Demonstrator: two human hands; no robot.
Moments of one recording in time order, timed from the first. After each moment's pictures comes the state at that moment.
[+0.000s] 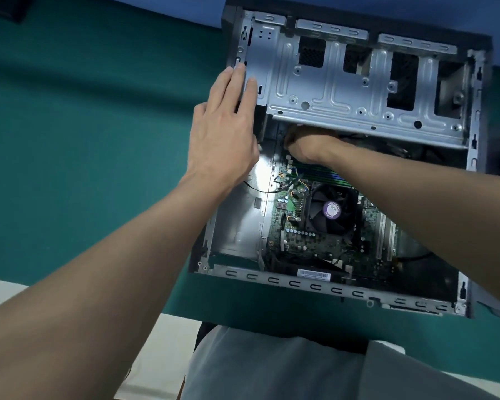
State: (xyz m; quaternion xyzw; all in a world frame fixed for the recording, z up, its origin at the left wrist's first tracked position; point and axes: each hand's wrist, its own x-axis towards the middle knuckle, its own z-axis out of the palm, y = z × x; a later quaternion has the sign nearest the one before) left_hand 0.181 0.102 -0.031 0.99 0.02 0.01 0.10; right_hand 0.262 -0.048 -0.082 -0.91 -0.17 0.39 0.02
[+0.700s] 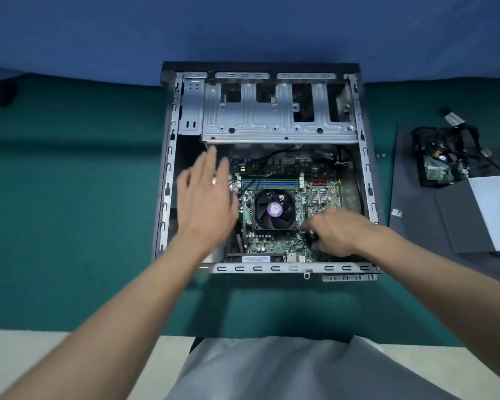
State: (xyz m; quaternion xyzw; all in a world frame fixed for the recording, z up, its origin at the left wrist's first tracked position) left_hand 0.120 0.035 -0.024 1.00 -0.01 -0.04 0.08; right_hand 0.132 -0.201 -0.028 -0.89 -0.21 0.40 -0.02
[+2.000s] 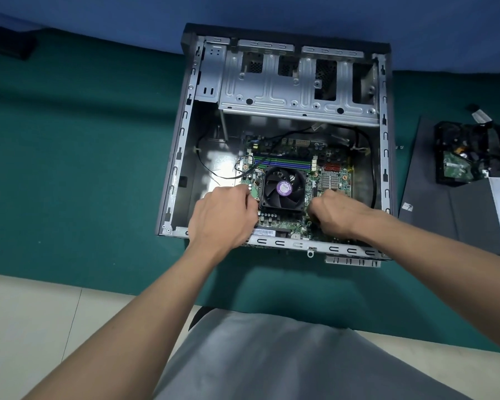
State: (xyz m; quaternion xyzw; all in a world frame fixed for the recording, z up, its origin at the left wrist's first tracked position) left_hand 0.066 0.010 -0.023 0.98 0.10 -0.08 0.18; right_hand 0.132 -0.197 -0.043 -0.89 -0.23 0.39 -0.01
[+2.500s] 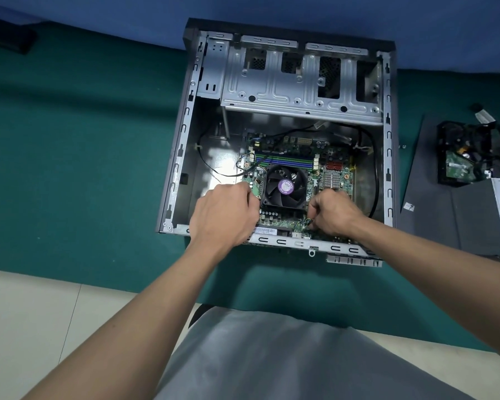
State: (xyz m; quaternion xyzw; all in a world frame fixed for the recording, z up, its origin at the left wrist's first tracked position) left_hand 0.066 0.011 -0.024 0.97 0.10 -0.09 0.18; right_hand 0.127 -0.193 -0.068 -0.91 -0.02 0.39 0.18
